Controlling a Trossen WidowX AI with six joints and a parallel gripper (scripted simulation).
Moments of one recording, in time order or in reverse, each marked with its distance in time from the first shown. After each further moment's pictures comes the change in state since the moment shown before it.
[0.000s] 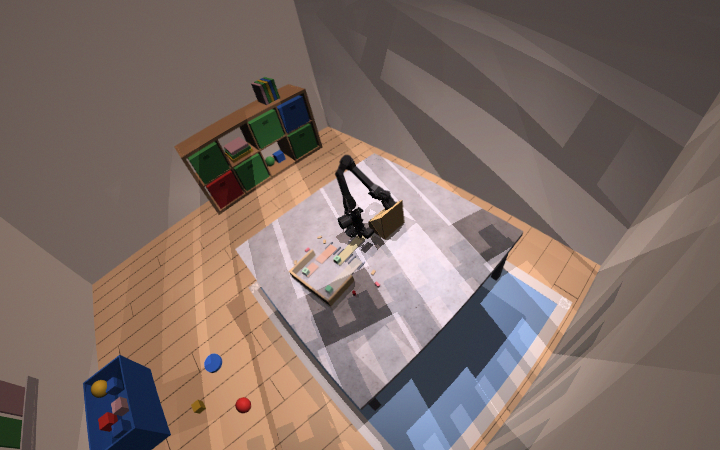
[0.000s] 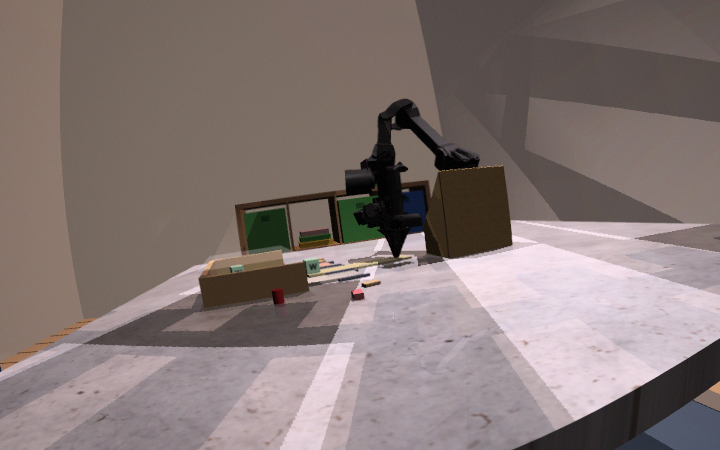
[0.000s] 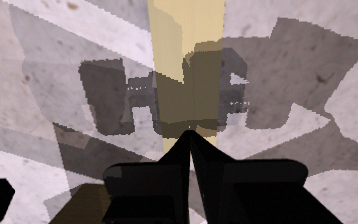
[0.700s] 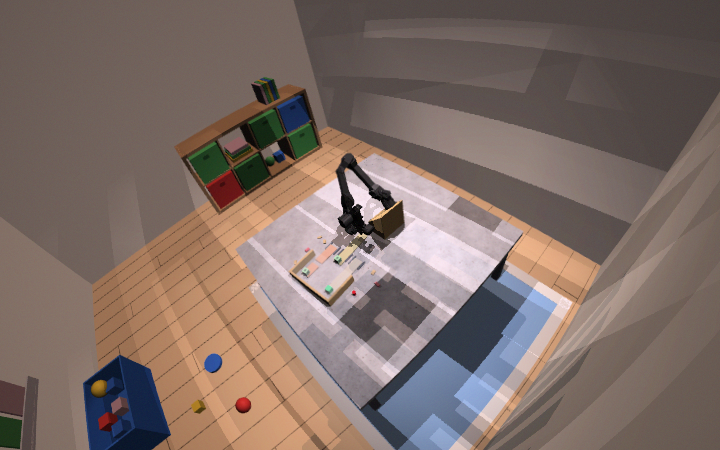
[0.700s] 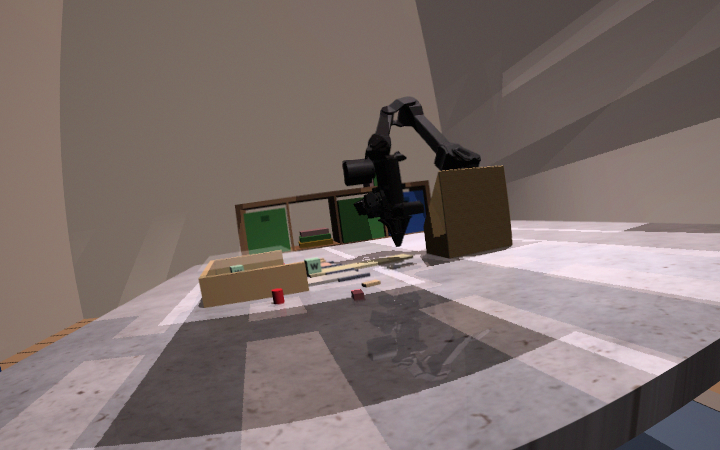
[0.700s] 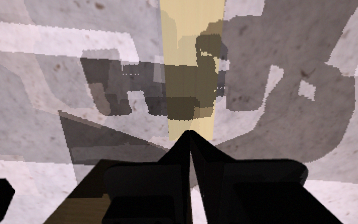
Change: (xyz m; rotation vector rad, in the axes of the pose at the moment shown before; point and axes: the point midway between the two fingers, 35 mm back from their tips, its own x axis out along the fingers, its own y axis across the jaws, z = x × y) arm -0.026 0.004 -0.003 -0.020 0.034 0.010
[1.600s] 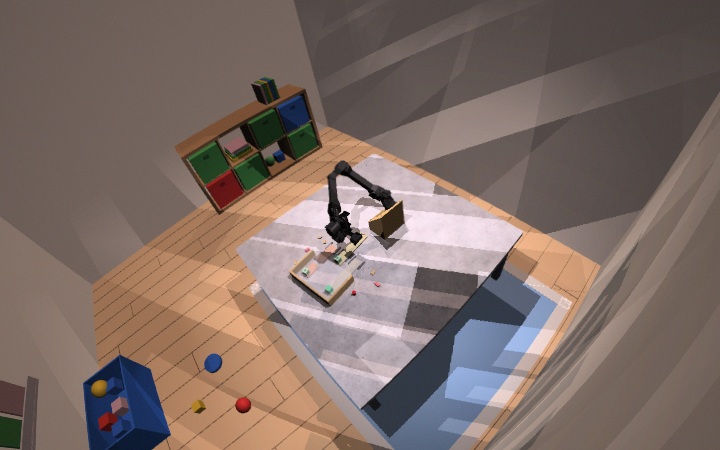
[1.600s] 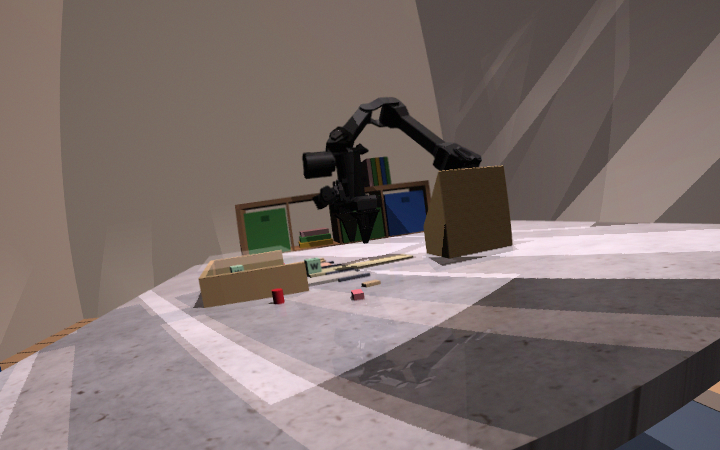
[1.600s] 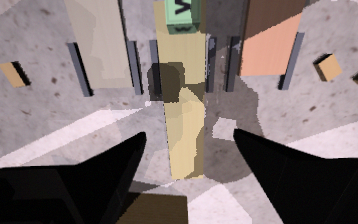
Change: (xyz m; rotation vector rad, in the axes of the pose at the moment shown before) arm -0.027 -0.009 0.095 0.034 -0.016 -0.004
